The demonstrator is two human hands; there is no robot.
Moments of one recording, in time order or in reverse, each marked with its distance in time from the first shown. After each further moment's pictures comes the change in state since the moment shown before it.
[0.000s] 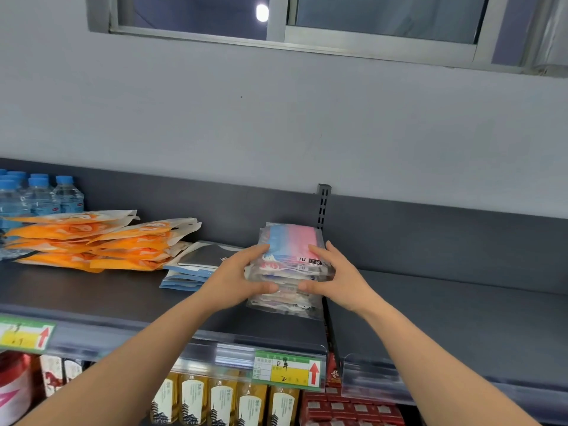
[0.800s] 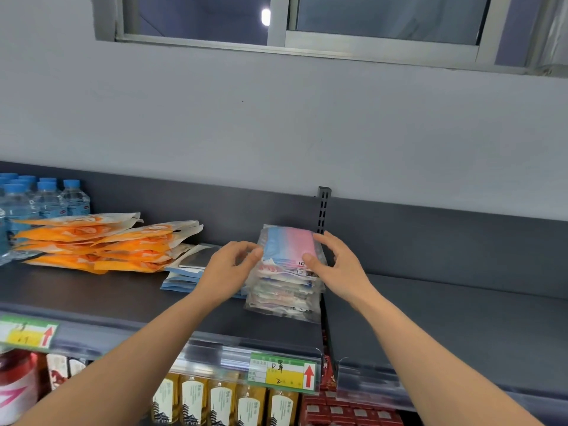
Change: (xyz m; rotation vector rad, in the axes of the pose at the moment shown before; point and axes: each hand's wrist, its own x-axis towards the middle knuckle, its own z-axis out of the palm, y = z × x) left_hand 0.000 0.021 -0.003 0.005 0.269 -0.046; right_hand 0.002 -0.021 -0.007 -0.009 0.166 -0.076
